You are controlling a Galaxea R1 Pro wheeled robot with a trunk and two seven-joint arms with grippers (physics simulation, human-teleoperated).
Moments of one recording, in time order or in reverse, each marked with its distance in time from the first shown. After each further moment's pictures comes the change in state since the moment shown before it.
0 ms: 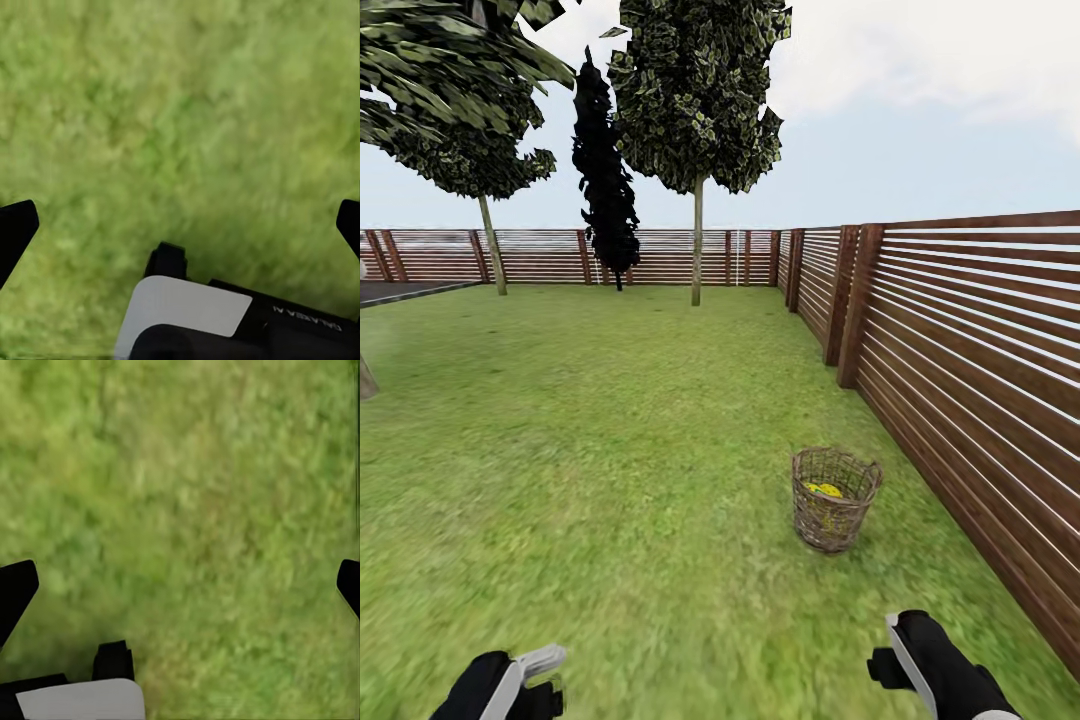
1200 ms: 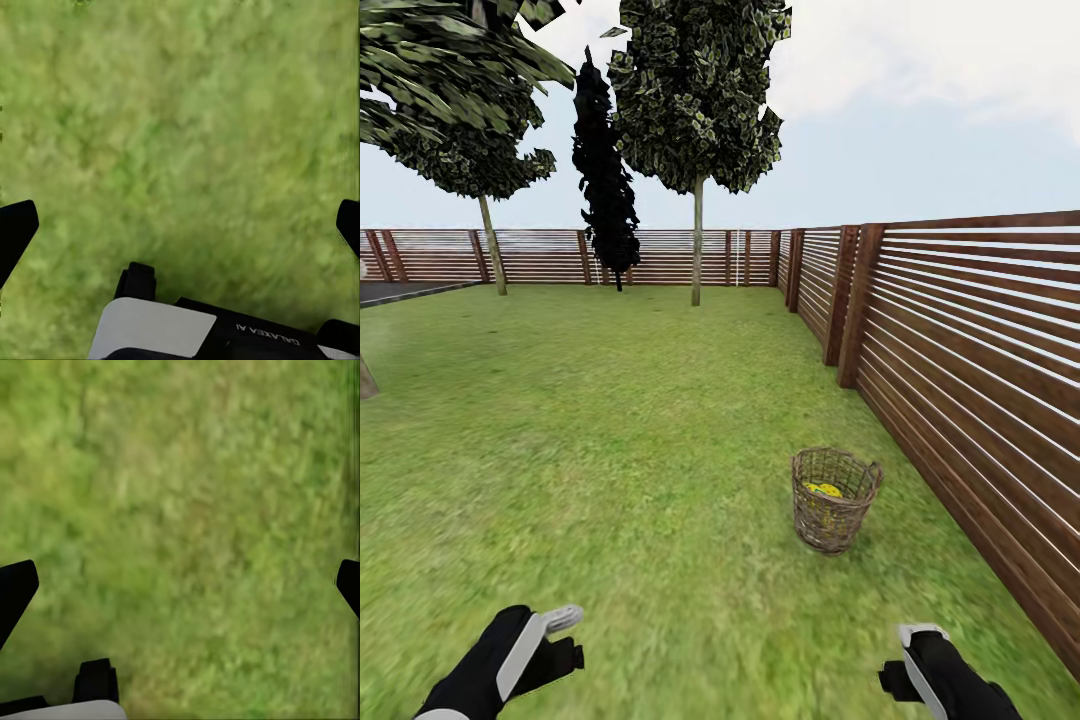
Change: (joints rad) left arm -0.175 -0.015 -0.003 0.172 0.012 -0.022 -0.011; right arm 0.001 -0.027 0.001 0.108 0.005 -0.154 0.002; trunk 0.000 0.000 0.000
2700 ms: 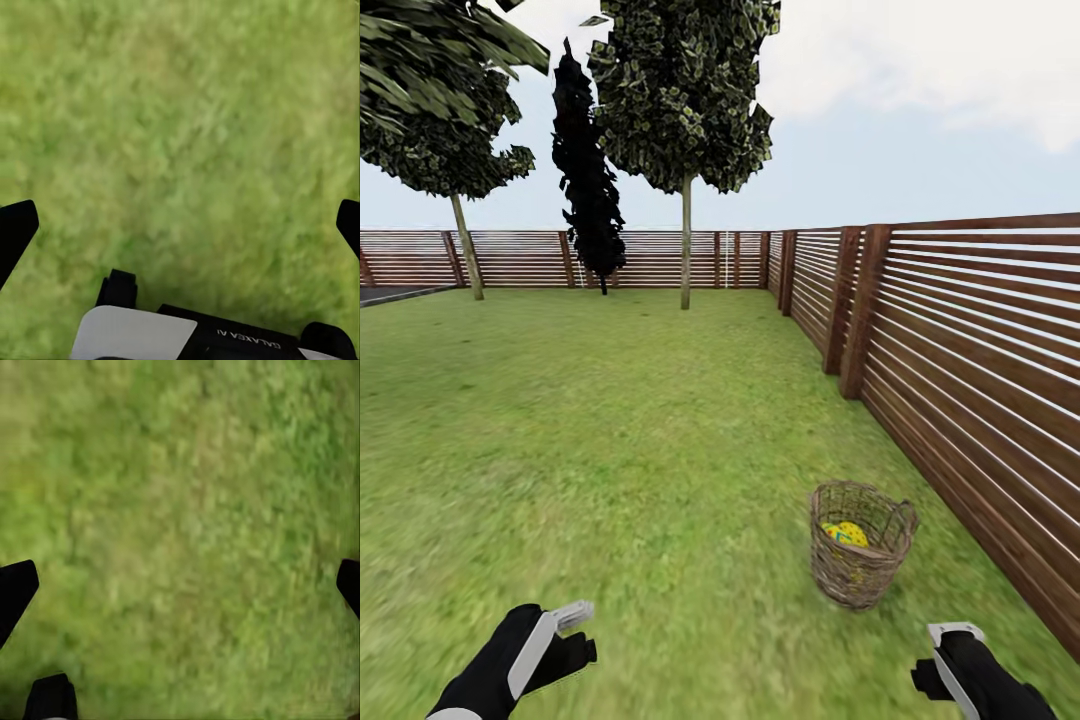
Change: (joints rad) left arm 0.000 -0.035 0.006 -0.010 0.000 -0.020 0.000; right arm 0.000 -0.083 0.002 0.001 -0.006 -0.015 -0.006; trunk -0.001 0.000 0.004
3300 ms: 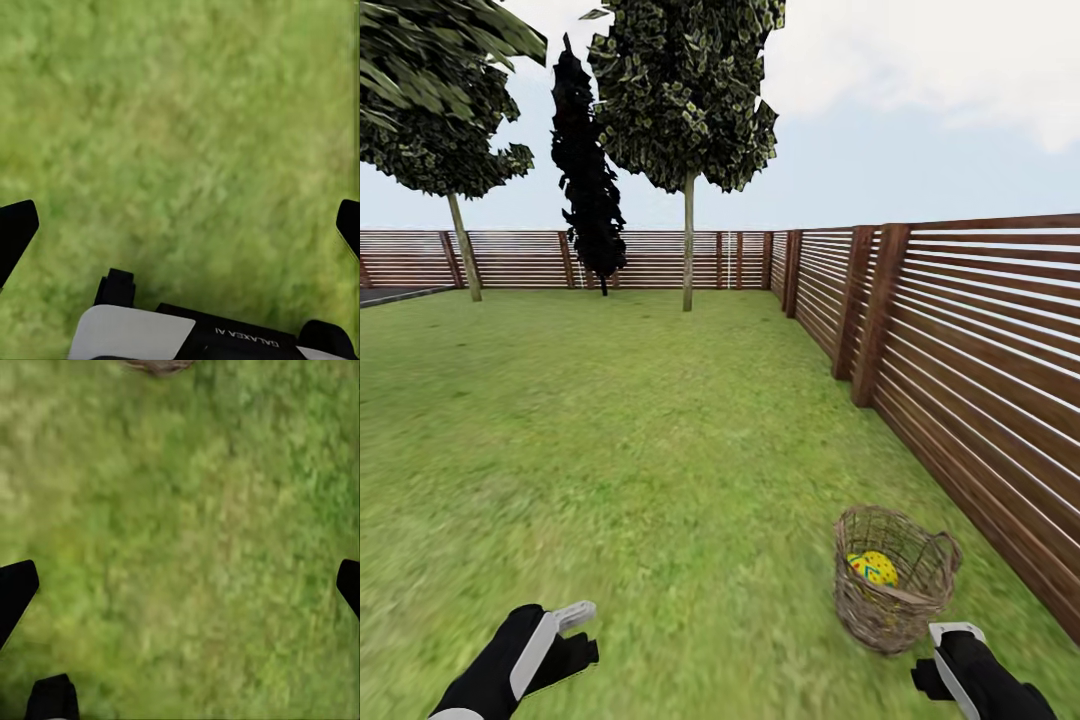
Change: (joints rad) left arm 0.000 -0.005 -0.002 0.002 -0.001 0.000 -0.001; right arm 0.000 0.000 -0.001 0.000 -0.003 -0.001 0.000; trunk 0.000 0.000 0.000
